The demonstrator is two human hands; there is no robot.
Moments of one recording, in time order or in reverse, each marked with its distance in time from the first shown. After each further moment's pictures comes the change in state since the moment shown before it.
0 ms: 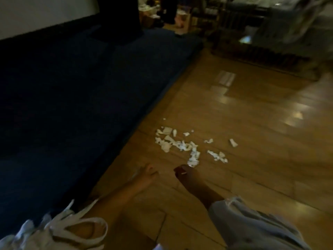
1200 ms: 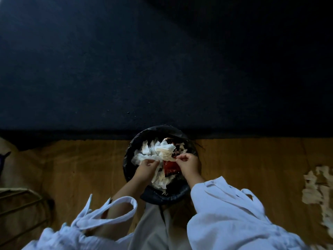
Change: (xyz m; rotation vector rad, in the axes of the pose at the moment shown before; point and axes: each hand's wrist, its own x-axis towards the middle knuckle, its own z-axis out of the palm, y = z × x) left_hand -0.015 -0.596 -0.055 -1.227 0.607 -0.871; right_hand 0.130 -0.150 0.642 -0.203 -0.637 0.032
